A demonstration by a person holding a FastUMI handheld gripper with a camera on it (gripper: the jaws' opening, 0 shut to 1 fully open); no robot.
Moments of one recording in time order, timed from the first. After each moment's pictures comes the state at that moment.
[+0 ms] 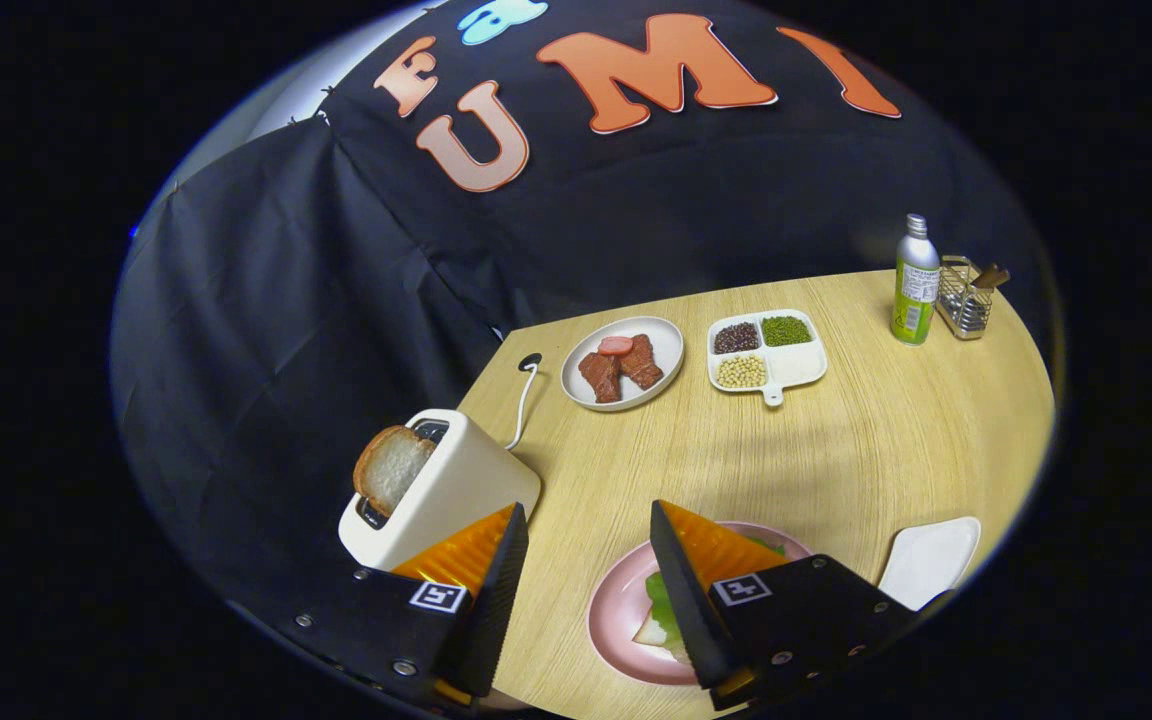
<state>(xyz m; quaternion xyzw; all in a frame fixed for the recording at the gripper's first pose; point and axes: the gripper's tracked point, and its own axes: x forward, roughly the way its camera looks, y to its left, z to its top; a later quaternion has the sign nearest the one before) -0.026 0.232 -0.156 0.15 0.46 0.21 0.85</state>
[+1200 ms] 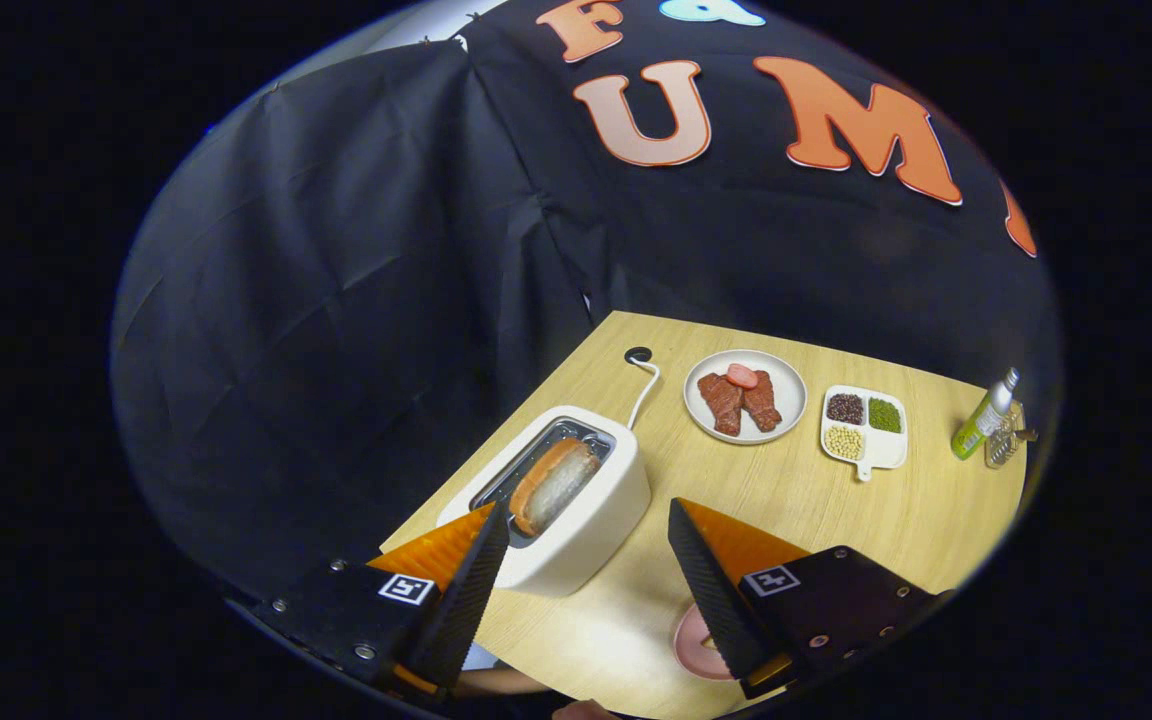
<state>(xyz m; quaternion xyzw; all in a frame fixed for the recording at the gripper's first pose) -0.034 0.385 -0.064 0.04 0.48 0.34 0.81</state>
